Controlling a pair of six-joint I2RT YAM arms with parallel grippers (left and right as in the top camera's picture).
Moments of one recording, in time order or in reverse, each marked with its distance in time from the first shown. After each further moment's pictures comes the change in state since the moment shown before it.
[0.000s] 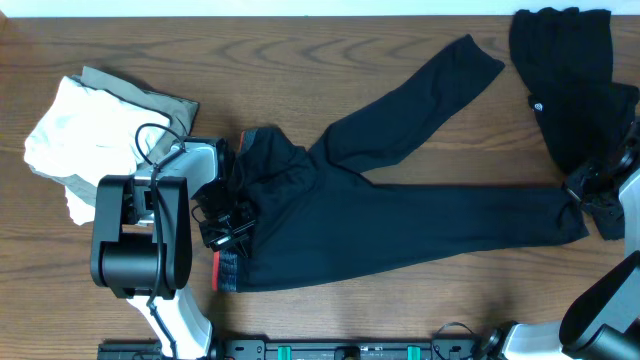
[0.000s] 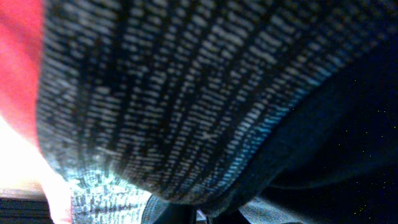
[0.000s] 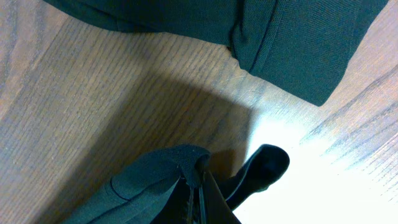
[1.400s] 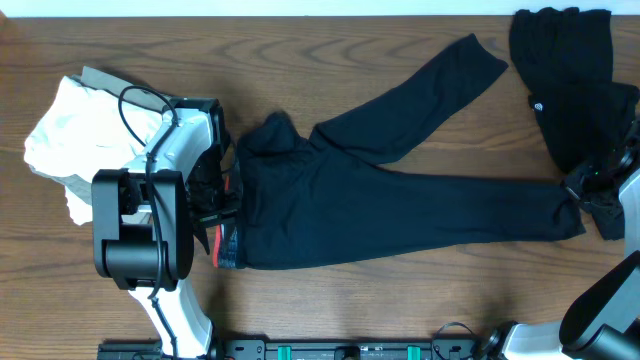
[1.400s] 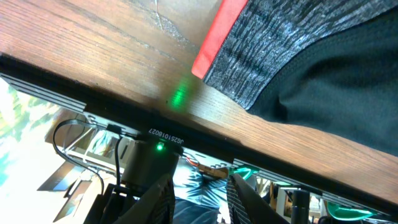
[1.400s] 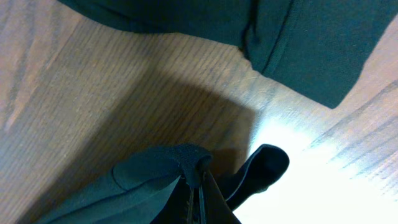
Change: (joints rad) left arm 0.005 0.042 0.289 -0.471 -0.220 -0.014; right arm 0.000 0.000 0.000 0.011 -0.026 -0.002
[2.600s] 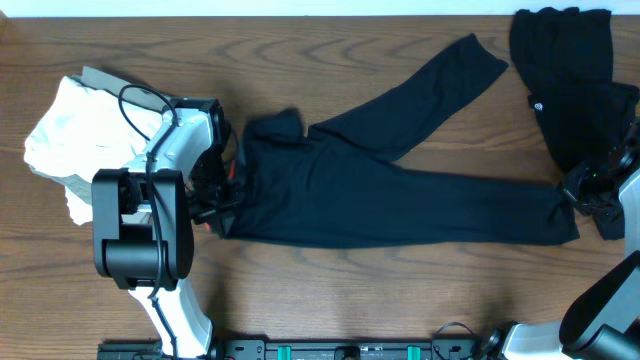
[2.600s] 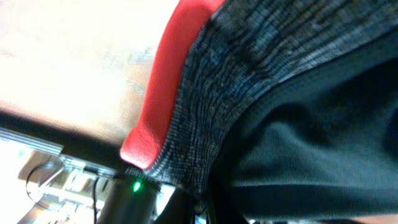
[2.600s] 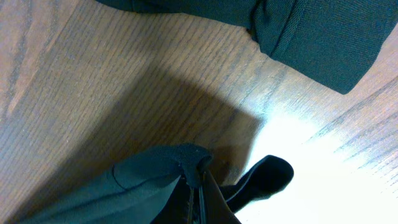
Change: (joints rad) left arm 0.001 0.001 0.001 0.138 0.023 -0.001; right arm 0.000 0.000 0.000 -0.036 -0.038 0.000
